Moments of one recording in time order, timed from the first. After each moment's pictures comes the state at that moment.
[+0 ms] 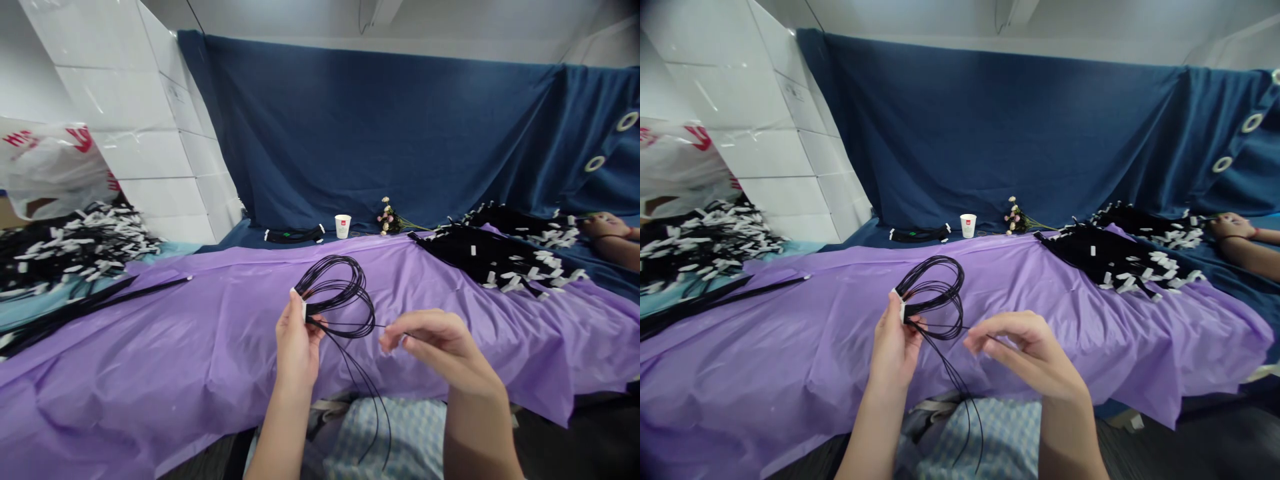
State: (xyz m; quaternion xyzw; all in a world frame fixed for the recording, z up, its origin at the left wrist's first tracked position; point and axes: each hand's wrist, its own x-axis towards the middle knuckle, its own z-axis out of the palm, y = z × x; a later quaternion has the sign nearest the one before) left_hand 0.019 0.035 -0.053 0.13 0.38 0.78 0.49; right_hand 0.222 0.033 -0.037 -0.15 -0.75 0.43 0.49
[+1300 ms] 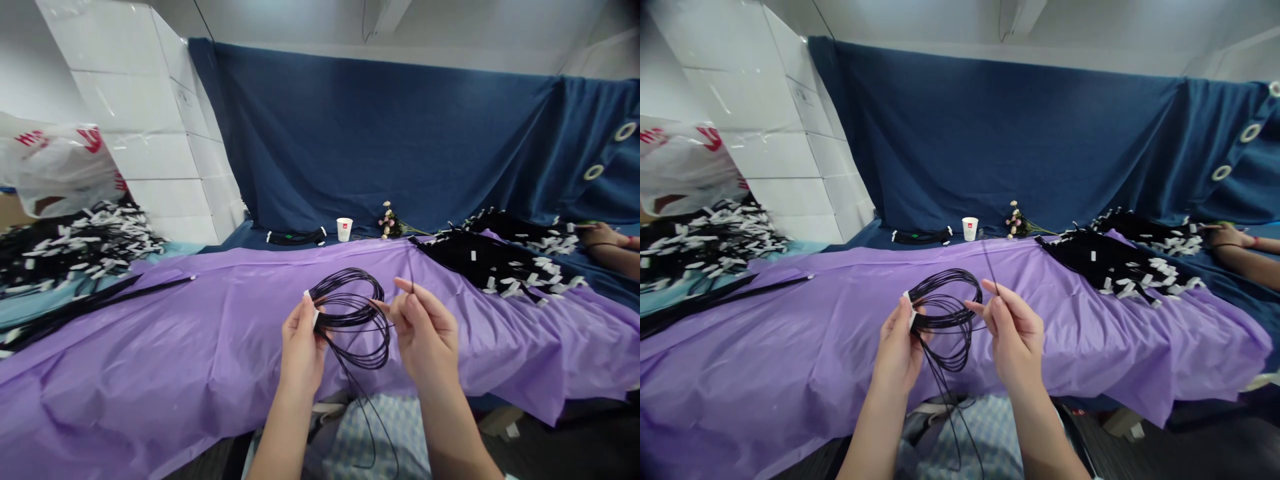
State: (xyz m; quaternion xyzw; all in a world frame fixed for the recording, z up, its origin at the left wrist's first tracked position) left_hand 0.022 0.026 -0.052 0.20 0.34 0.76 0.51; right_hand 0.167 0.037 -0.043 -0.19 -0.48 0.43 0.74
